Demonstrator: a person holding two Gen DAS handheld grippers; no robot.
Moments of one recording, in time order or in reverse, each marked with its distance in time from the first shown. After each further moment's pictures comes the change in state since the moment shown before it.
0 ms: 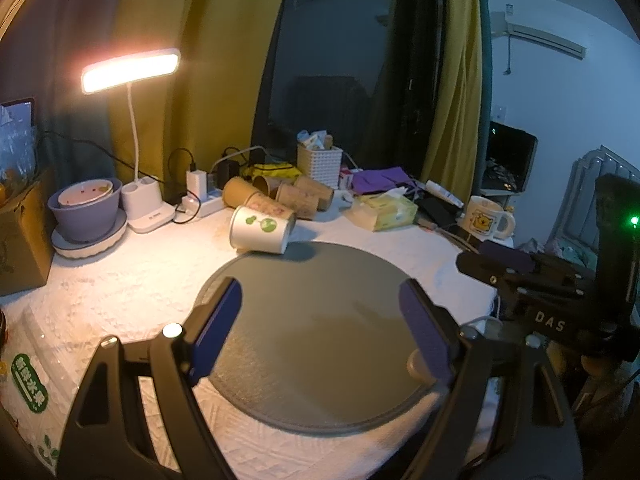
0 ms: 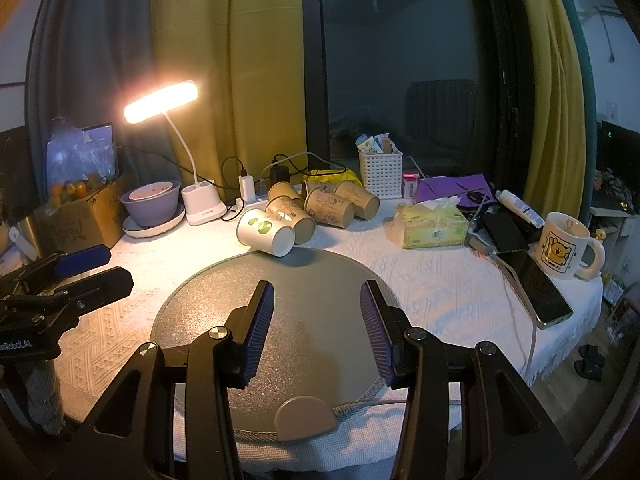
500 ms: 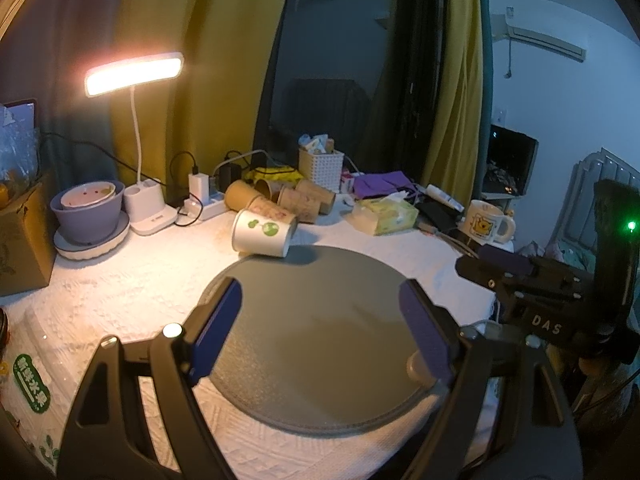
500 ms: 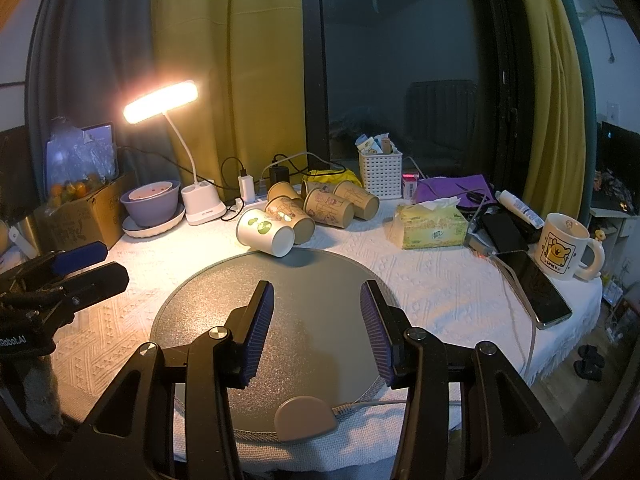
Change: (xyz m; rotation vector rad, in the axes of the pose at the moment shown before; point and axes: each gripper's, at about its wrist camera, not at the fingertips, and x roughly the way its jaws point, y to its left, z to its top) left arm -0.003 0.003 0.004 -0.004 -0.009 0.001; right arm 0.000 0.000 0.001 0.000 0.000 0.001
